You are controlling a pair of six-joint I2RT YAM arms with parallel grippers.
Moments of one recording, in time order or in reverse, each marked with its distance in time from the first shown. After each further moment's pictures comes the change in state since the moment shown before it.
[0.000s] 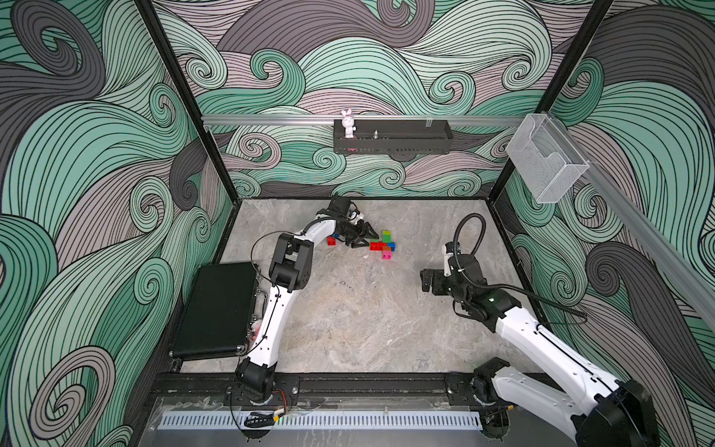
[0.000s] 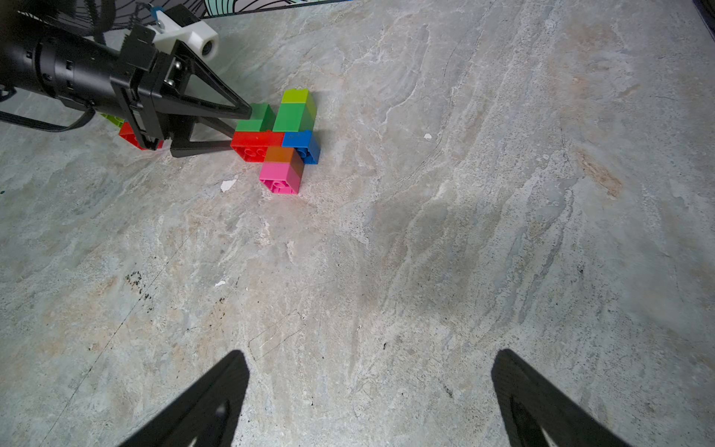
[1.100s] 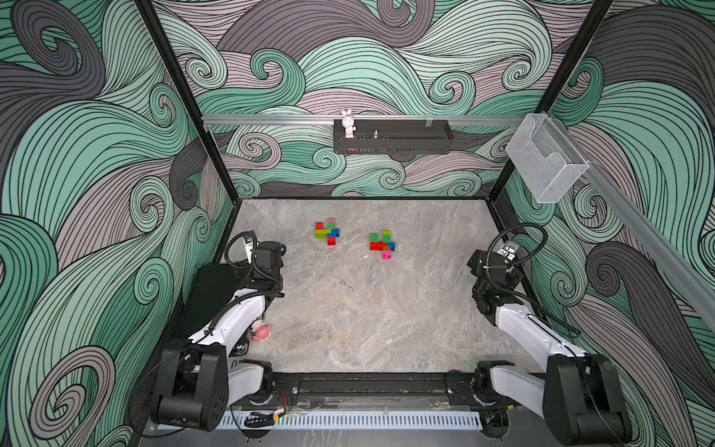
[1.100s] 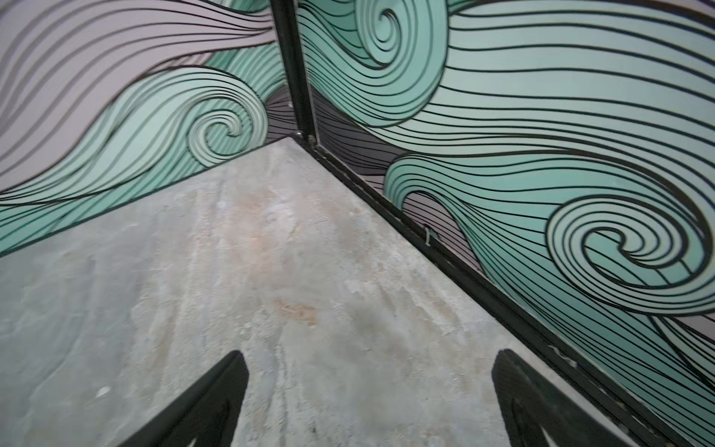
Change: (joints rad) left arm 0.277 -1.313 -1.499 0.633 -1.525 0.305; right arm -0.428 0.185 -0.187 0.628 0.494 -0.034
